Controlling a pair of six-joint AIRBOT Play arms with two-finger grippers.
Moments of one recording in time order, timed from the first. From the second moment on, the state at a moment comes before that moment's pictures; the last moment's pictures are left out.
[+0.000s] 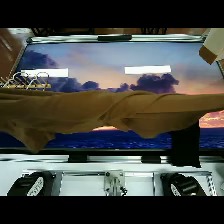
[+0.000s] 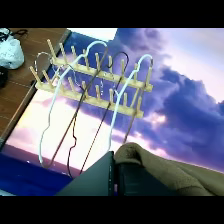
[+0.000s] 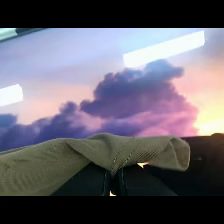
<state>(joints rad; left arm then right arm) 0.12 -0.68 1.62 1.75 -1.54 -1.64 0.28 -0.44 1.38 -1.85 1.46 1.99</state>
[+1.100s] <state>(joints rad) 0.12 -1.19 1.09 1.27 -0.89 -1.63 0.28 -0.95 0.86 -1.73 0.85 2.09</state>
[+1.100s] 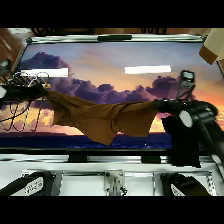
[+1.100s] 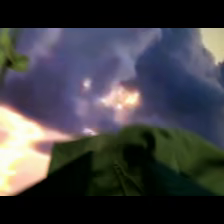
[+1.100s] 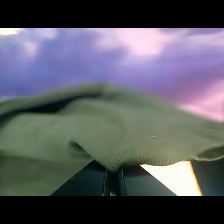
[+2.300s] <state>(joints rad) -0.19 -1.25 0.58 0.69 -0.71 -1.53 0.28 -1.02 0.86 -1.62 0.93 2.04</state>
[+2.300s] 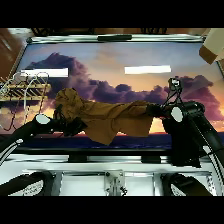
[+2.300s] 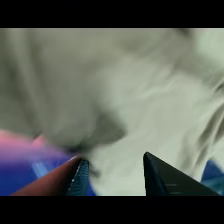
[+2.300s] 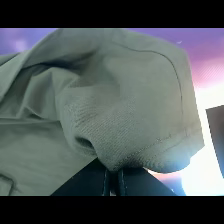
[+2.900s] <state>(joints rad) 0.03 -0.92 1.20 0.82 -0.85 -1.25 0.28 -0.77 1.00 -1.74 0.94 1.98</state>
